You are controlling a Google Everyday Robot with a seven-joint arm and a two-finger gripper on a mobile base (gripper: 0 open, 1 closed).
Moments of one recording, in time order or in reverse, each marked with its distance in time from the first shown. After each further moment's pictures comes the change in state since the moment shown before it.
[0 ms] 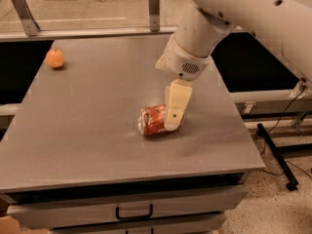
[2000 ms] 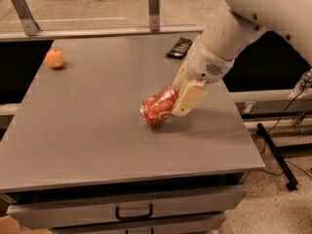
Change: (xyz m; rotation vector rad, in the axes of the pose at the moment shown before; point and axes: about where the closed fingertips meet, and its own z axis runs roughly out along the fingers) arm 0.040 0.008 -0.013 -0.004 -0.064 0.118
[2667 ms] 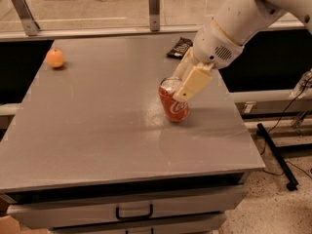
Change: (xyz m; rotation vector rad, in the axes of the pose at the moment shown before) arm -0.013 -0.011 -0.032 0.009 -0.096 0.031
